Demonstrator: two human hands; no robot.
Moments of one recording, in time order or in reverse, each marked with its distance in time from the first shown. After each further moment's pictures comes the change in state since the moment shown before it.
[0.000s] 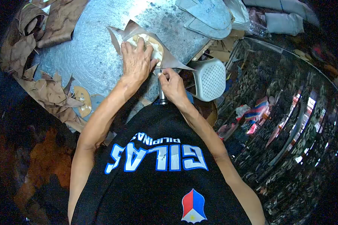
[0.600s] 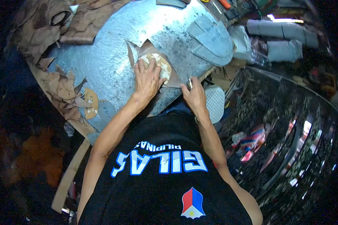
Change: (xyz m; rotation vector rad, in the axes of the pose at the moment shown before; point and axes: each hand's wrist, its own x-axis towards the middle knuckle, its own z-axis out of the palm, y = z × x) left_hand -0.014 0.008 0.011 -0.081 0.113 -0.112; right_hand 0.027 -0.007 -0.067 -0.501 0.197 -0.291
